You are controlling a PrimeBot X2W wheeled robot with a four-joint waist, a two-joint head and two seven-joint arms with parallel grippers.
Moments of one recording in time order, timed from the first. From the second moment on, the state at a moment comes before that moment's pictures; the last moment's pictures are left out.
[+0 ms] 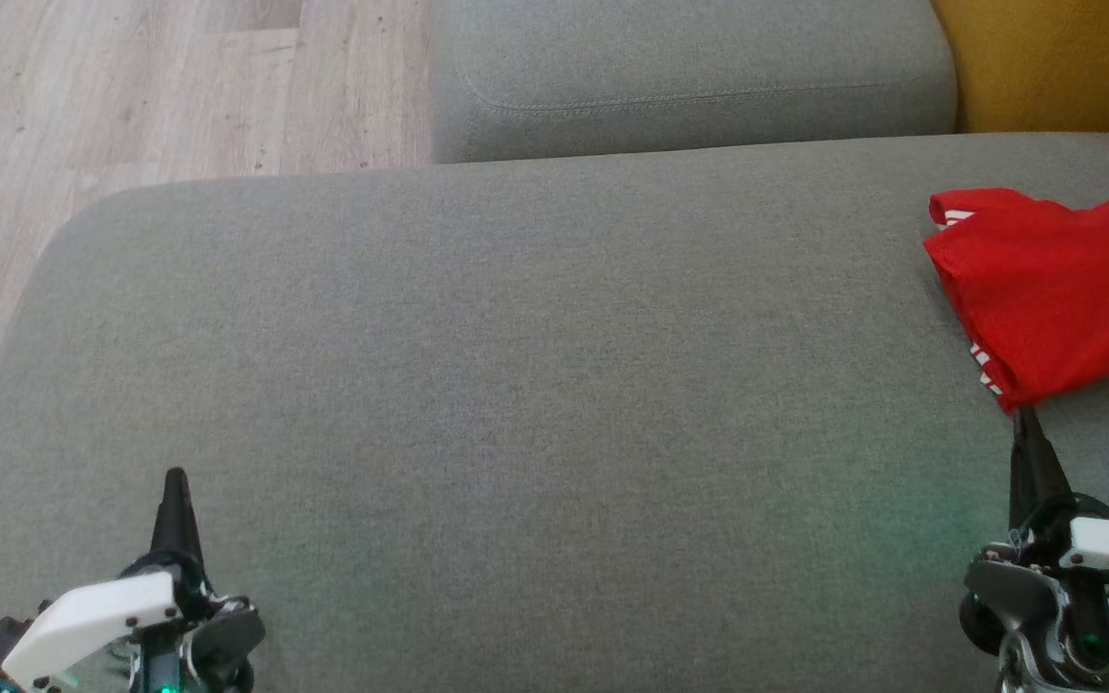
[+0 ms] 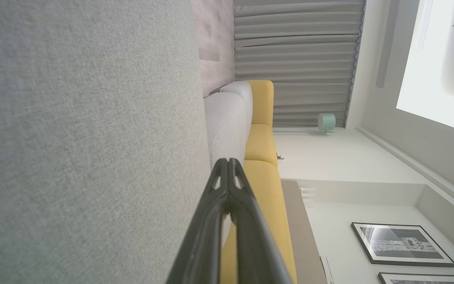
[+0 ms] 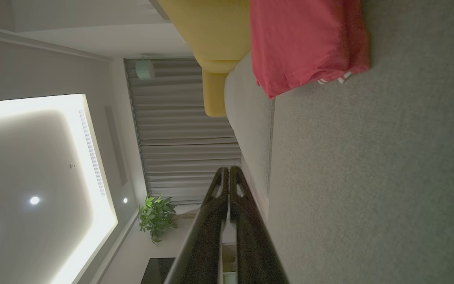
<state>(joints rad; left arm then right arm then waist) -0.06 0.05 0.07 0.28 -1.60 -0.12 0.11 -0.06 -0.05 -0.13 0.28 1.60 0.12 0.11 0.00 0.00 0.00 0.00</state>
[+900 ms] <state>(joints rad) -0.06 0.05 0.07 0.28 -1.60 -0.12 0.11 -0.06 -0.05 -0.13 0.28 1.60 0.12 0.11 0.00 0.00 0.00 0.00</state>
